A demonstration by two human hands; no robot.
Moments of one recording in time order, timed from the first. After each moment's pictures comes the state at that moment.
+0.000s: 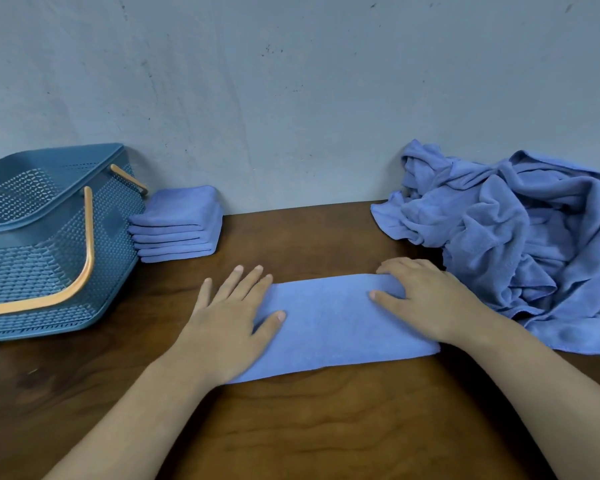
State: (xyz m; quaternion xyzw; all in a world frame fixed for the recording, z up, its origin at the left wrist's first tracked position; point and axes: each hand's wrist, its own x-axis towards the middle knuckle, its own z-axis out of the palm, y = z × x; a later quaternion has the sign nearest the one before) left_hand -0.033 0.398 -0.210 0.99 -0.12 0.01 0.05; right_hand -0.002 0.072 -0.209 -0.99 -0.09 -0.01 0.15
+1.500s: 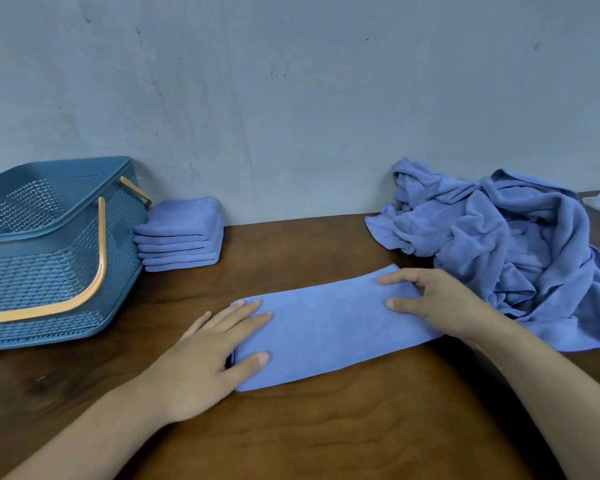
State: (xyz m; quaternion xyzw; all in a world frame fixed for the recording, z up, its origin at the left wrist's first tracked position) left_hand -0.064 0.449 -0.210 0.96 -0.22 -0.06 0.16; right_hand -0.017 0.057 -0.199 -0.90 -0.03 0.04 0.44
